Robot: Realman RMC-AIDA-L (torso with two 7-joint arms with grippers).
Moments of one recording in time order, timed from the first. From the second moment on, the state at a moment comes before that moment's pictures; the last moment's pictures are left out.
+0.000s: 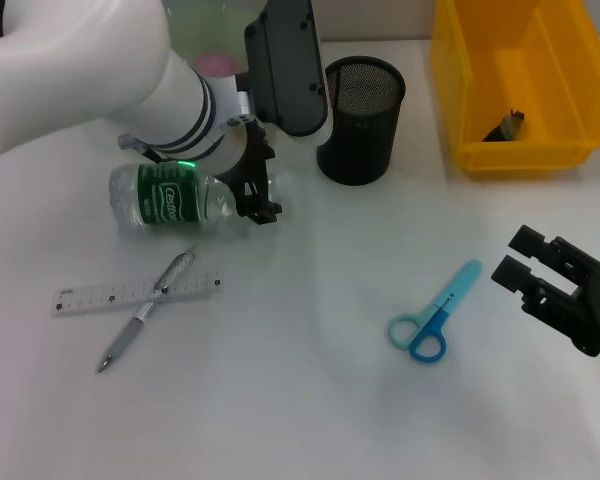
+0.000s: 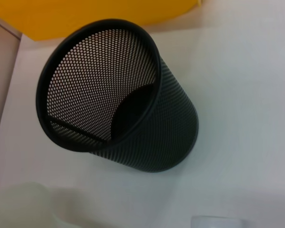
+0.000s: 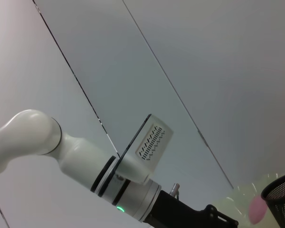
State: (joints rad) left arm -0.88 -2.08 1.76 0.90 2.62 0.97 -2.16; right arm 0.21 2.08 -0.66 -0.29 -1.60 -1.78 1.09
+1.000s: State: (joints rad) left arm -0.87 -2.08 1.77 0.87 2.62 0.93 -2.16; right arm 0.22 2.08 -0.66 -0.28 -1.60 -1.77 1.09
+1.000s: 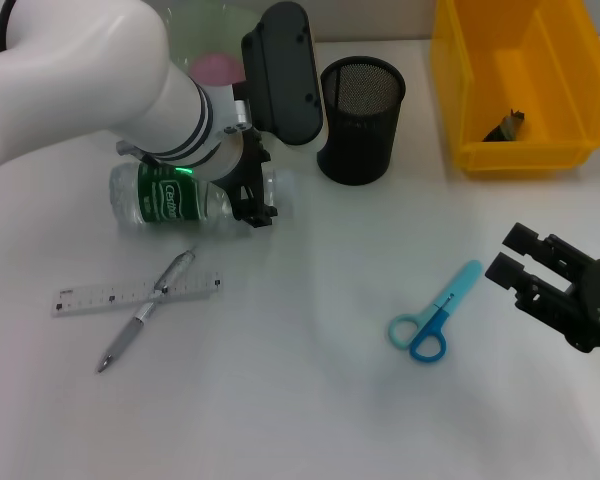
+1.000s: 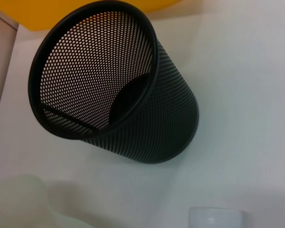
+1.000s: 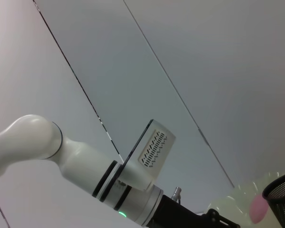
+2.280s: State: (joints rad) left arm -0.88 -2.08 1.81 0.85 2.63 0.89 -2.15; right arm 0.24 2.08 -0.66 -0.27 -1.60 -1.75 1.09
